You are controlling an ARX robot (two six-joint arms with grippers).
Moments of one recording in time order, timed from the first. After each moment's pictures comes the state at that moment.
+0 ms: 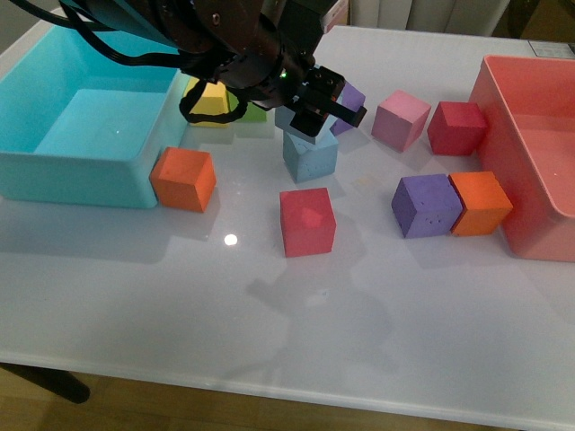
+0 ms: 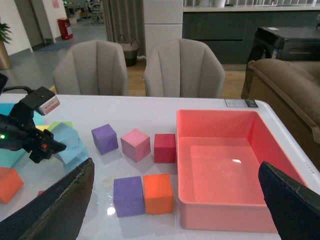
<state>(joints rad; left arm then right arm) -0.48 2.40 1.57 0.11 0.03 0.17 0.00 0.00 0.02 0.00 0.00 -0.01</state>
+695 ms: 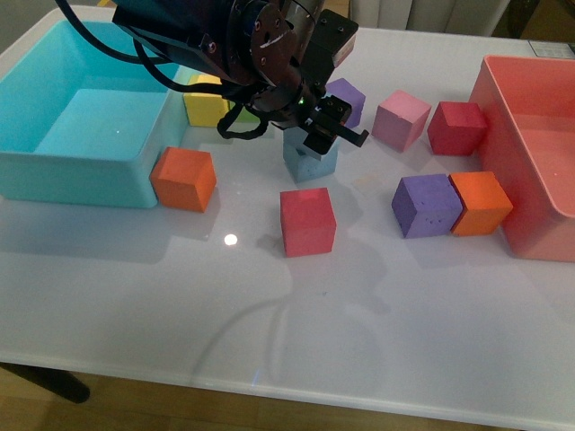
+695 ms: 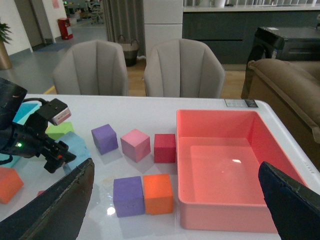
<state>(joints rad) -0.48 2.51 1.69 0.07 0.03 0.17 0.00 0.00 0.02 0.00 0.00 -0.01</state>
